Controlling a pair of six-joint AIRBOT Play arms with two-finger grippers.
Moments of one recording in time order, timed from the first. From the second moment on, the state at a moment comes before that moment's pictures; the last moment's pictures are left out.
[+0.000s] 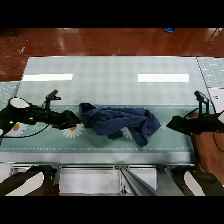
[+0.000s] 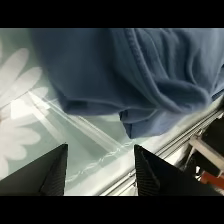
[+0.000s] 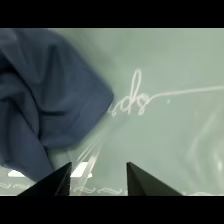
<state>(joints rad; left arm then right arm) 0.04 -1.19 0.61 0.70 -1.22 -1.19 -0.16 -0.77 0.54 -1.15 1.23 1.58</state>
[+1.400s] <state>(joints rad) -0.24 -1.30 0.67 0.68 -0.88 -1.17 -0.18 -1.03 0.39 -0.84 0.95 1.46</state>
